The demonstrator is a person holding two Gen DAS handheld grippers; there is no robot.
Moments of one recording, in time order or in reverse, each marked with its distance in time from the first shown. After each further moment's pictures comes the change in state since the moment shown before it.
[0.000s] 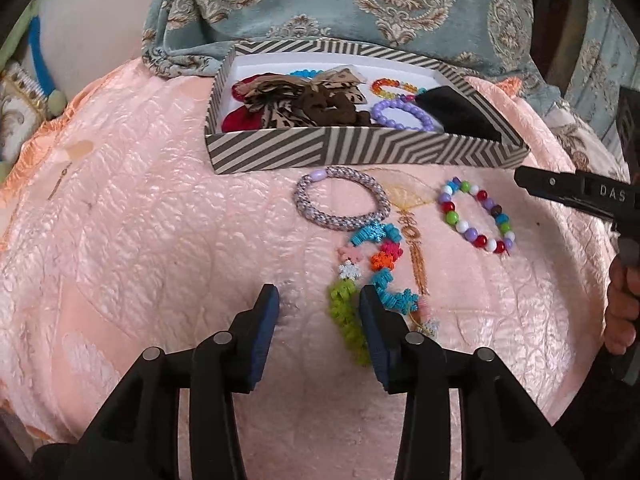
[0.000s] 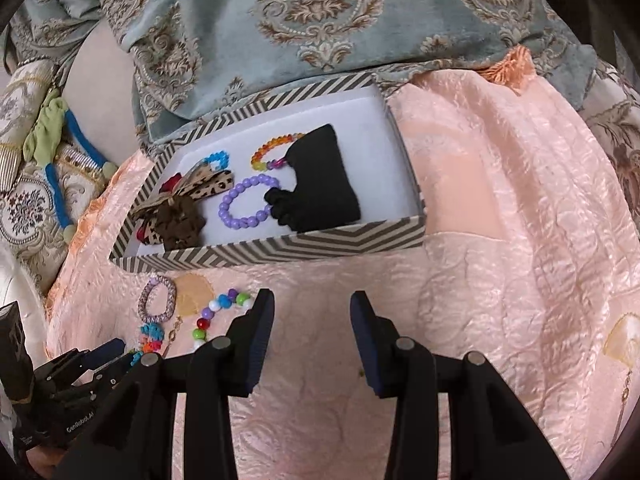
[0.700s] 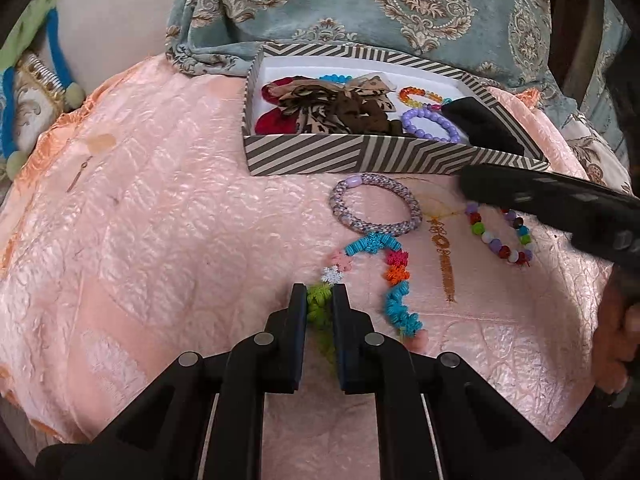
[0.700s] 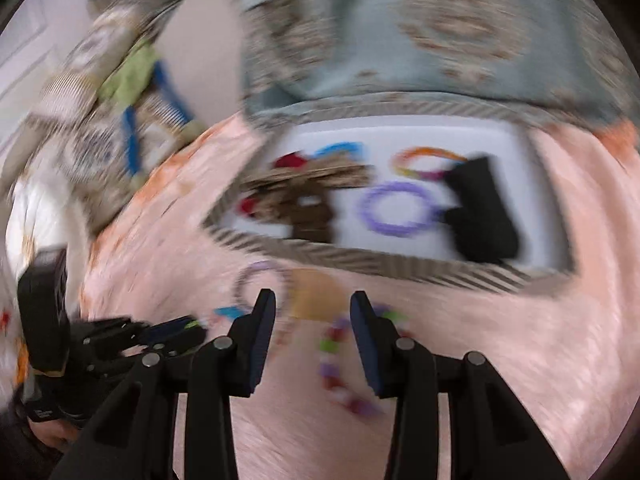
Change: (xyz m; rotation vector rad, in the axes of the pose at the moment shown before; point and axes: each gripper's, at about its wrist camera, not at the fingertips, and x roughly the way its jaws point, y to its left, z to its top) left arm -0.003 0.019 0.001 -0.054 -0.012 0.045; right arm 0.025 0.105 -0.003 -0.324 0.022 0.237
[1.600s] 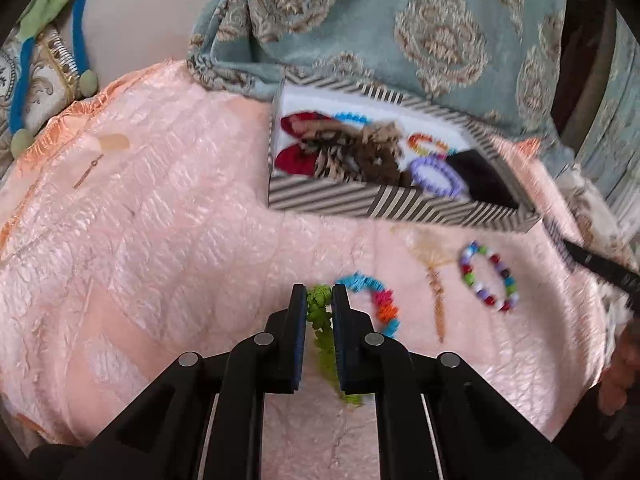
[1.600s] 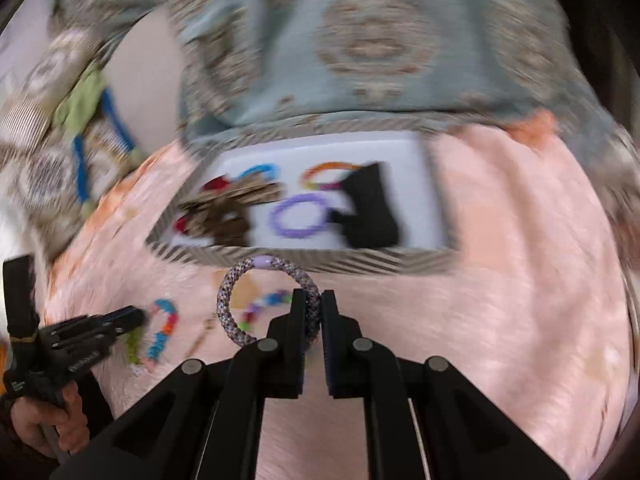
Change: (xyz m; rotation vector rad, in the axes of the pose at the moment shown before) left arm -0.015 0.020 0.010 -0.112 -0.105 -0.077; right arm -0.085 -0.064 -0.033 0.237 -0.108 -0.267
